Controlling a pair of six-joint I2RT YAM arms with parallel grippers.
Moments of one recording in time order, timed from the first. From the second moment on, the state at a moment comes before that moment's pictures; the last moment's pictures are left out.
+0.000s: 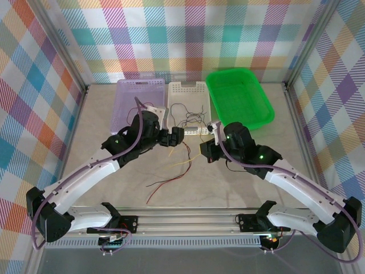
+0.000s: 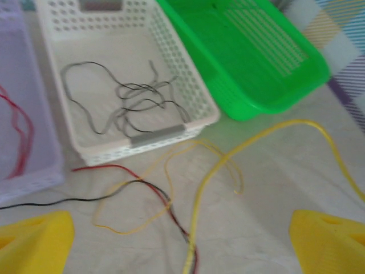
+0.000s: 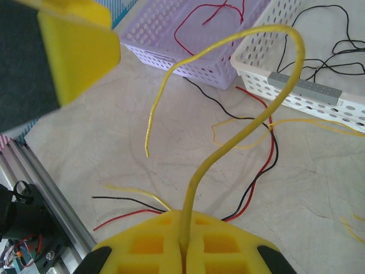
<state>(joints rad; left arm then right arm) -0.73 1.20 1.12 -0.50 -0.08 -0.42 0.77 1.03 0.94 -0.47 -0.19 0.35</state>
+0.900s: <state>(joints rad) -0.79 0.86 0.71 -0.44 -0.10 -0.67 0.15 1.37 1.31 -0.61 -0.13 0.44</state>
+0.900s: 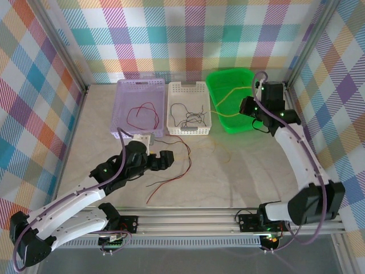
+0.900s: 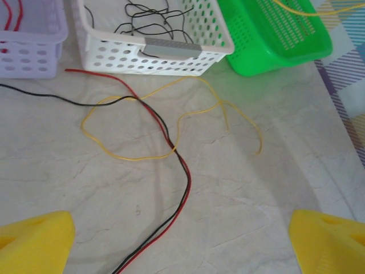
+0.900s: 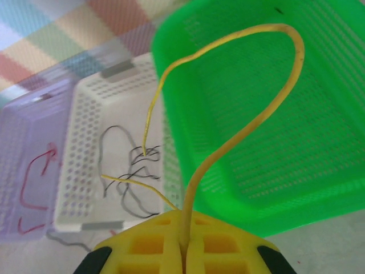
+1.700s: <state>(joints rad) -0.84 0.80 0.57 -0.48 -0.18 -0.73 0.02 1.84 1.58 -0.61 -0.09 0.54</state>
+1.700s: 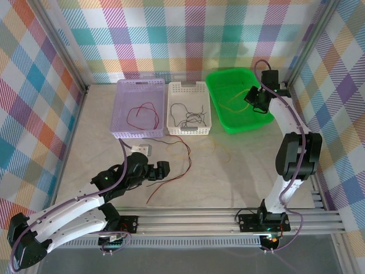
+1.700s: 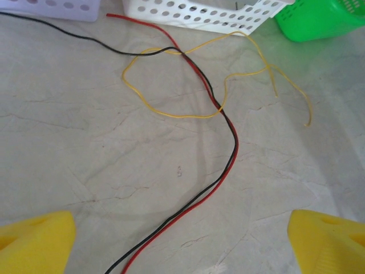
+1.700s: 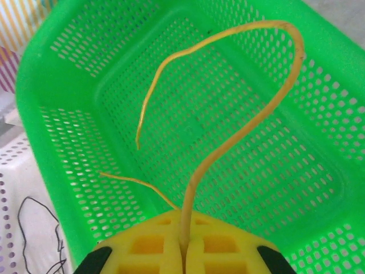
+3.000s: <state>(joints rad) -0.85 0.79 0.51 -0.50 -0.20 -0.76 0.01 1.94 1.65 -0.69 -0.13 0.54</state>
